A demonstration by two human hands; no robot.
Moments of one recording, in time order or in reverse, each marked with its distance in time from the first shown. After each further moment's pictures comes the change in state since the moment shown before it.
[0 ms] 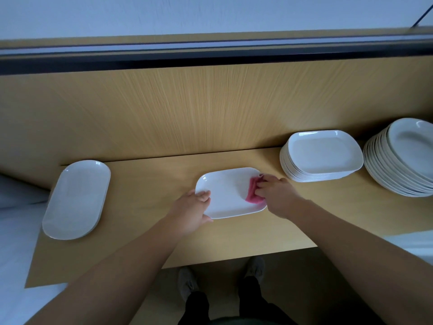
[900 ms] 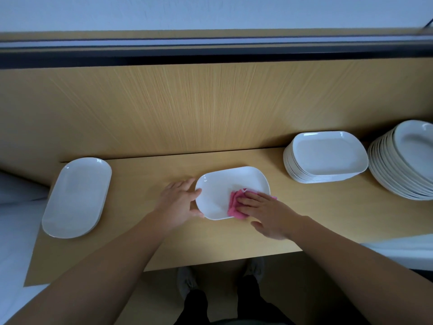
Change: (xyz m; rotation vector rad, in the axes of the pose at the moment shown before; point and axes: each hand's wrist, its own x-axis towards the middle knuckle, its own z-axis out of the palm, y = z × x) left_hand -0.018 -0.023 -0.023 -0.064 0.114 -0.147; right_hand -0.016 -0.030 0.014 0.130 0.006 -0.331
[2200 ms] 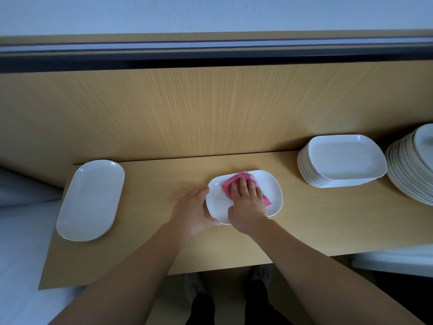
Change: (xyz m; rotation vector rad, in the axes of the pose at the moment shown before) left_hand -0.006 0.006 0.008 -0.396 0.021 -0.198; right_hand 0.085 -0.072 -0.019 0.209 0.097 0.541
